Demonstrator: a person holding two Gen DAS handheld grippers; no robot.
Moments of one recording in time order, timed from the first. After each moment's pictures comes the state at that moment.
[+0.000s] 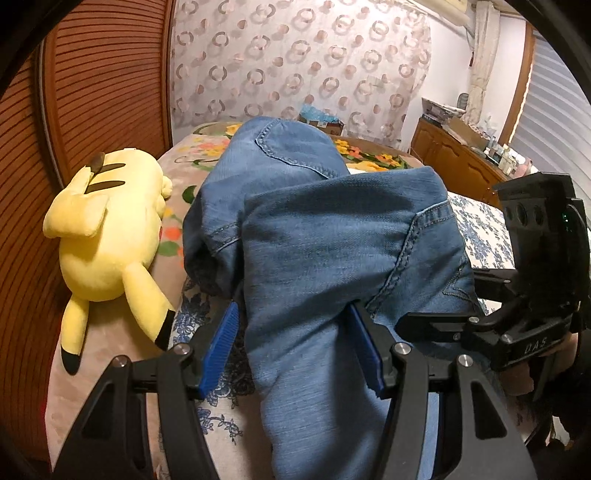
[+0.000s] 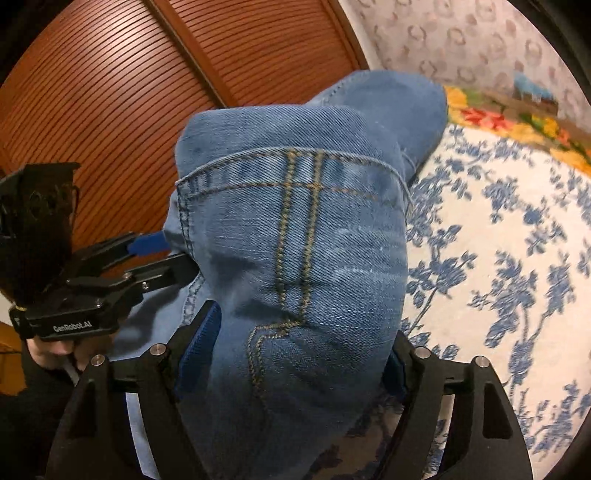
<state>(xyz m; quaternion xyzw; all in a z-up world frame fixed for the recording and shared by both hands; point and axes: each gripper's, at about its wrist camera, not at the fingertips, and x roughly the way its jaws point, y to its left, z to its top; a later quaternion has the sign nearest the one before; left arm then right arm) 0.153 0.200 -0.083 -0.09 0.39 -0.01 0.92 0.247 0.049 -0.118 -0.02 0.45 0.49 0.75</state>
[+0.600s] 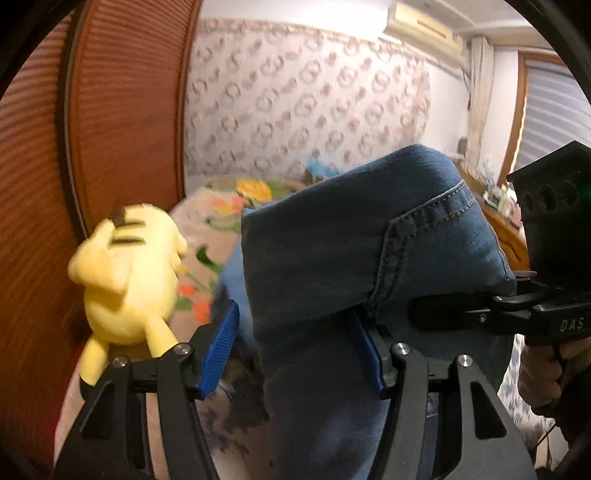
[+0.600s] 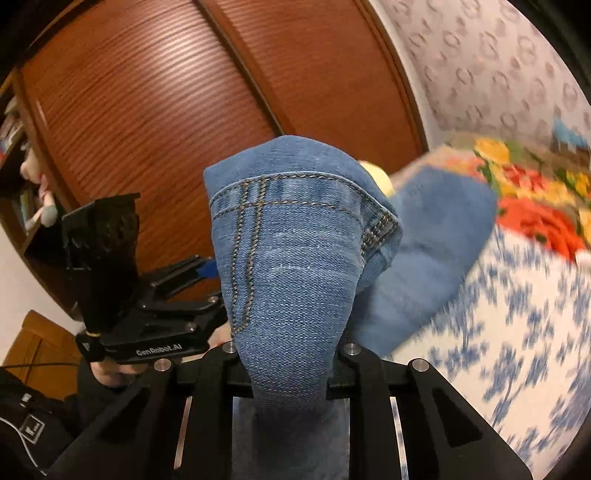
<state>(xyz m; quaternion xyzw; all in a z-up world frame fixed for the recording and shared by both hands) 0.136 0.219 -0.006 -0.09 0.28 0.02 0.96 0.215 0.063 0.008 -0.01 0.37 0.57 0.73</state>
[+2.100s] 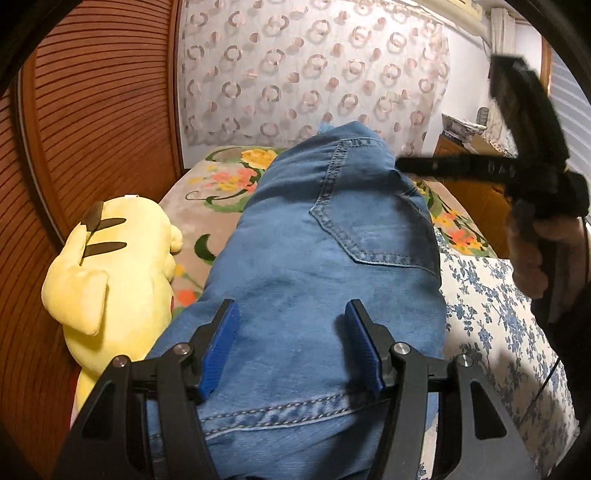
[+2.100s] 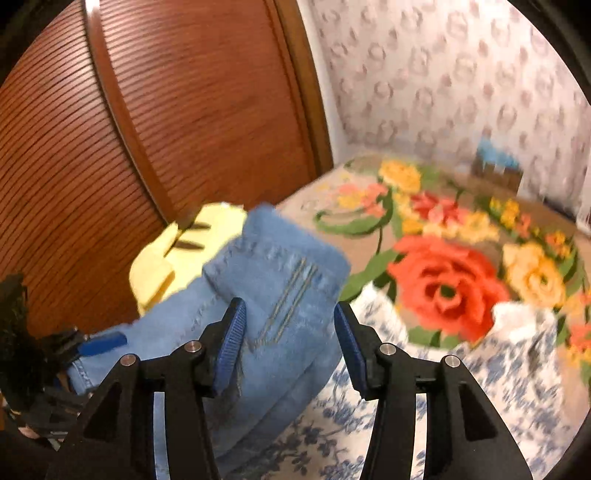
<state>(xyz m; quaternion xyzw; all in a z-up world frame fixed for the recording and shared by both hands) 0.282 0.246 -0.050 -0.07 0.37 0.02 0.93 0.445 0.087 -0.009 -0.07 0.36 0.41 0.84</state>
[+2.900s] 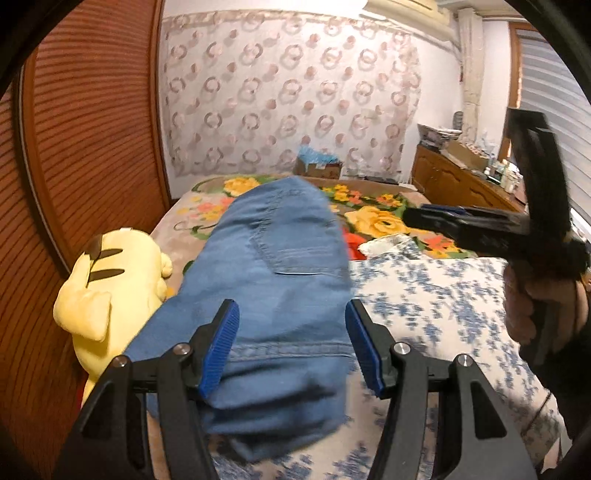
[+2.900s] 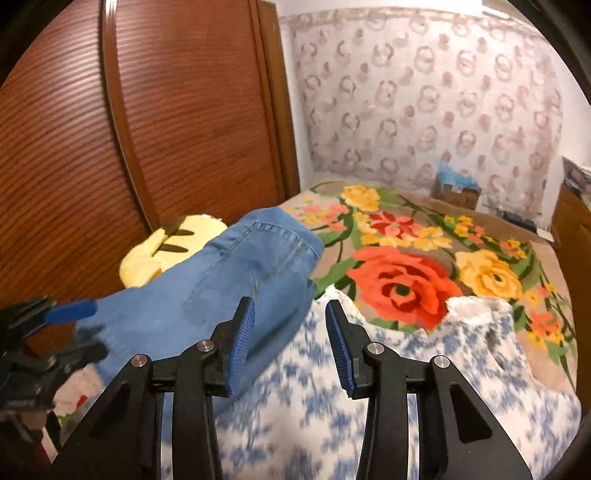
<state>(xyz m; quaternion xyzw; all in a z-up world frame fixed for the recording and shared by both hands) 0.224 0.185 0.001 -0.04 0.32 0.00 0.95 0.355 0.010 0.005 -0.07 0.31 0.35 0.88</state>
